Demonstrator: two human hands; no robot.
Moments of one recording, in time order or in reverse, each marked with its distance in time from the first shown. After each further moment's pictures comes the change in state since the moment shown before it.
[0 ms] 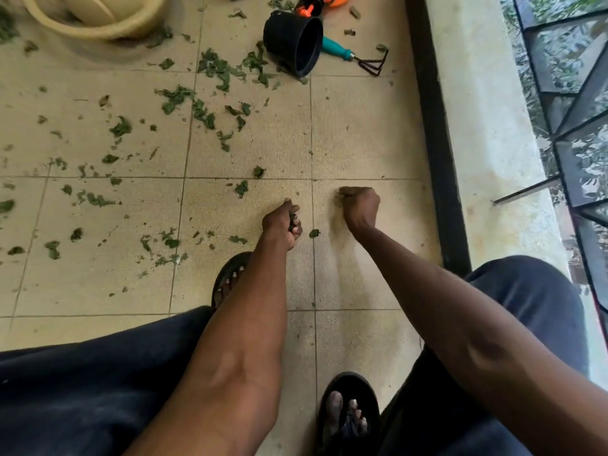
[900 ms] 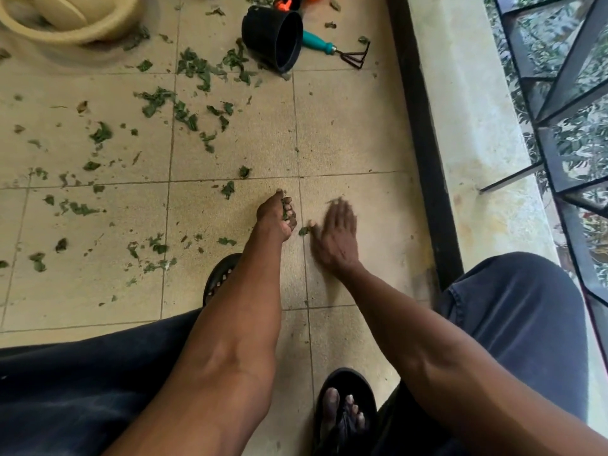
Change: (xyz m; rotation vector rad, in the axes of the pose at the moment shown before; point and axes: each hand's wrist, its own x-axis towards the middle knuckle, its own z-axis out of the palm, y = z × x) left_hand -0.002 0.008 0.021 -0.019 -0.029 -0.052; right_hand -0.057 0.056 0.021 -0.593 -0.258 -0.188
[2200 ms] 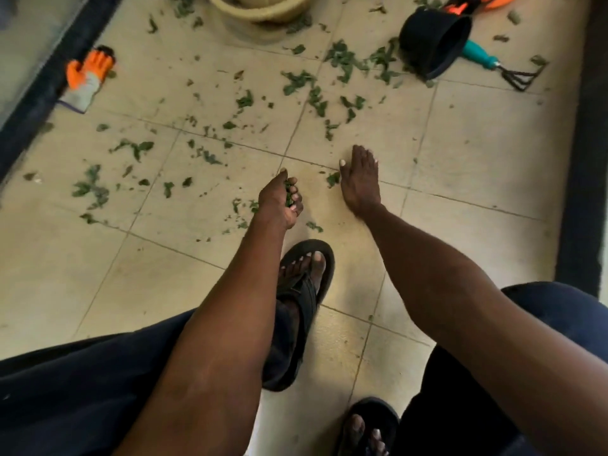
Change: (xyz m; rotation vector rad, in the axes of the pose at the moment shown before) left_hand -0.040 0.072 -0.142 -0.324 0.122 0.283; right_hand 0.115 -0.160 0.017 0.142 -0.012 -0.423
